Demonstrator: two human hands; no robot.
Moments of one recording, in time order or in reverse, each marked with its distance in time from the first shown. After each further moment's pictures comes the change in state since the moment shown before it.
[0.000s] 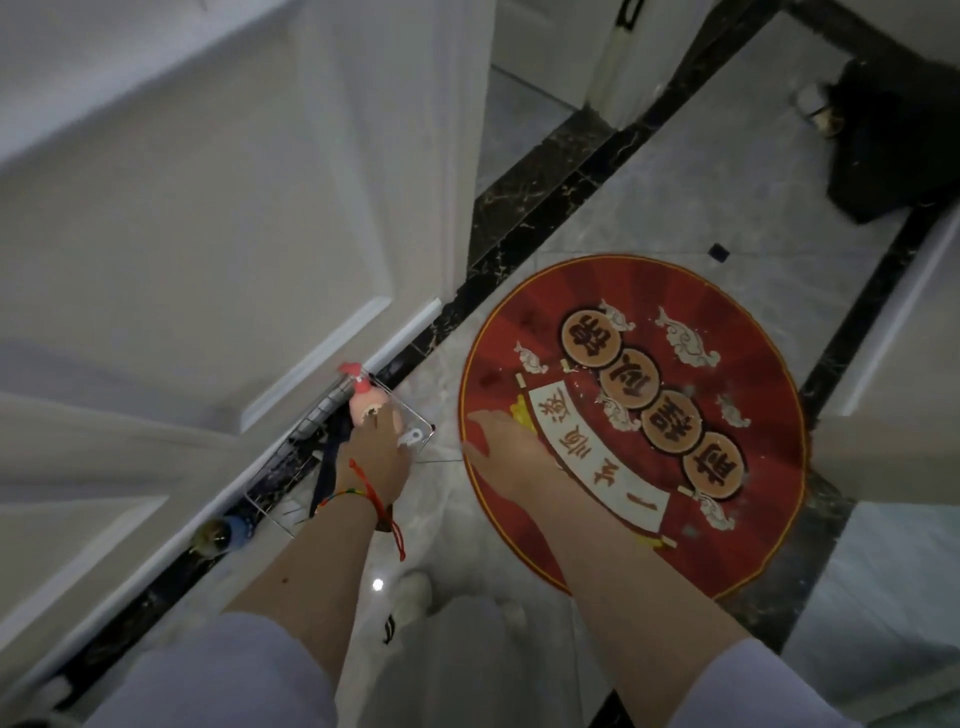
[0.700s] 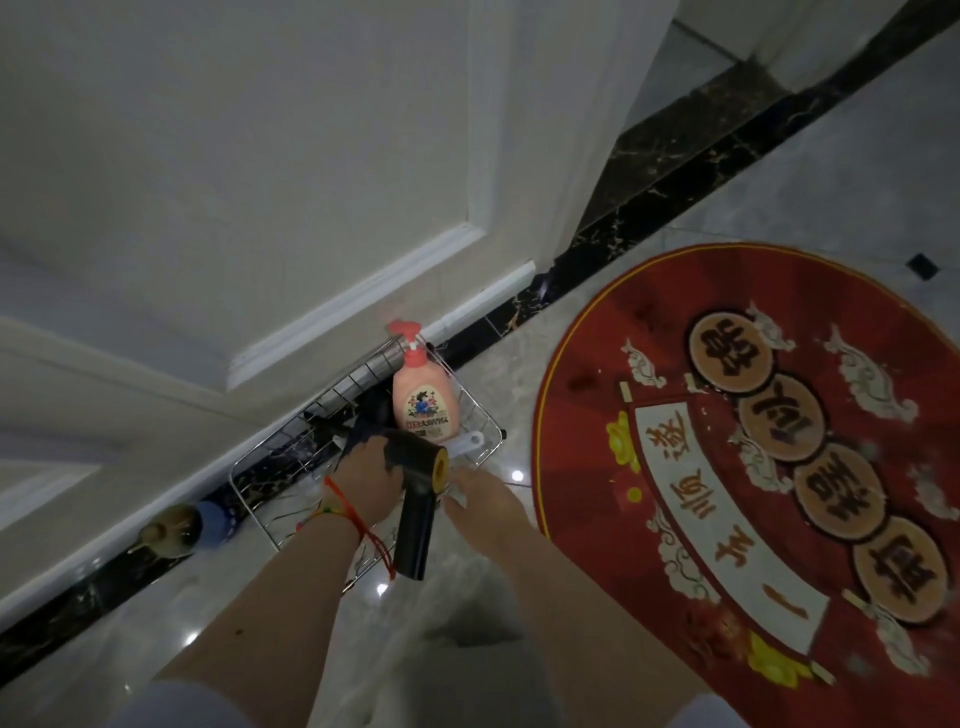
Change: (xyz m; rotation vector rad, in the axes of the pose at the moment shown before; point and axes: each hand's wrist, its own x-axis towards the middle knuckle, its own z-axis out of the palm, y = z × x) left_hand 0.139 -0.174 0.177 -0.224 -0.068 -0.231; right_hand 0.172 0.030 0.249 0.154 -0.235 0.023
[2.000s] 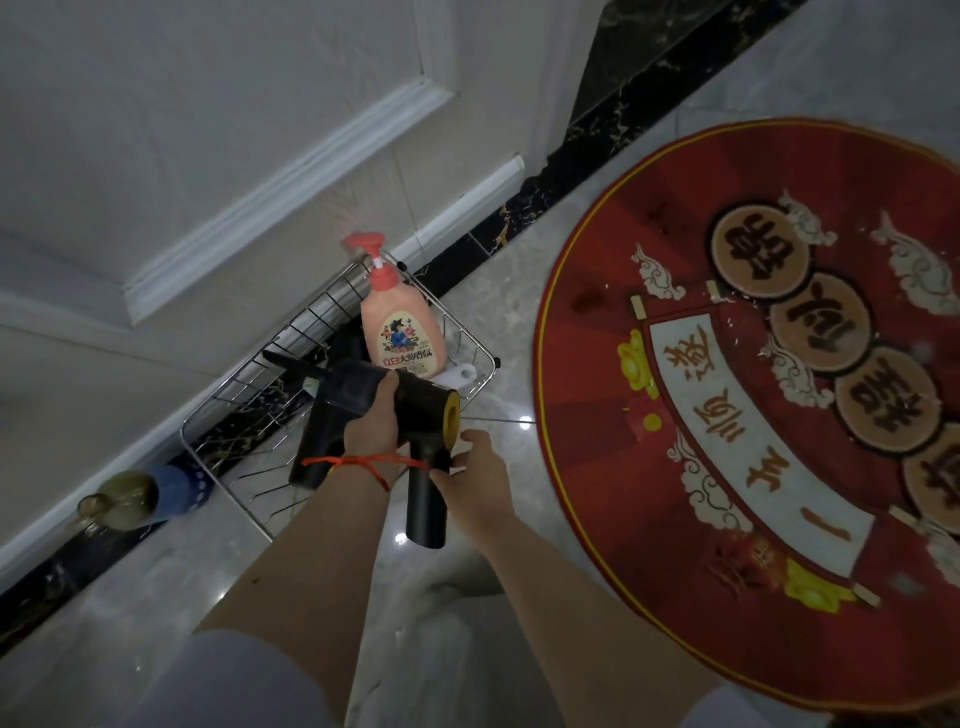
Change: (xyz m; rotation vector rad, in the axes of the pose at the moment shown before) left_hand 0.062 -0.018 0.098 -1.312 0.119 -0.571; right_hand 0.030 0.057 0.079 0.571 0.172 0.181
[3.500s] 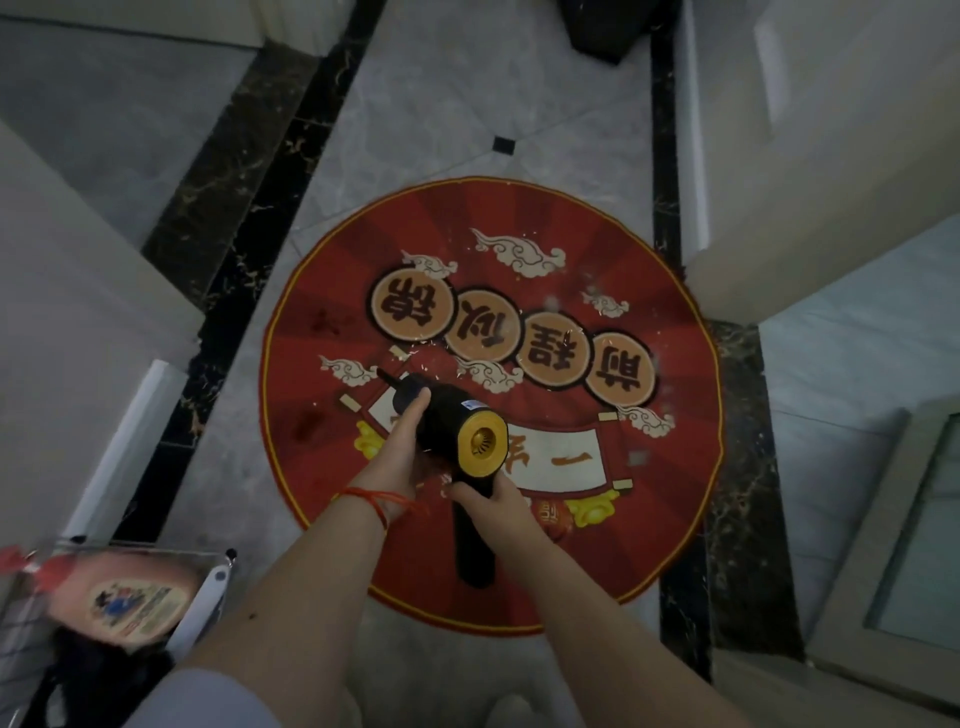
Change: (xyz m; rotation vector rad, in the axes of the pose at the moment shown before) left_hand -0.256 -0.051 0.293 0.663 -0.850 -0.089; right_hand -0.111 0.046 -0.285 0.705 0.423 0.036
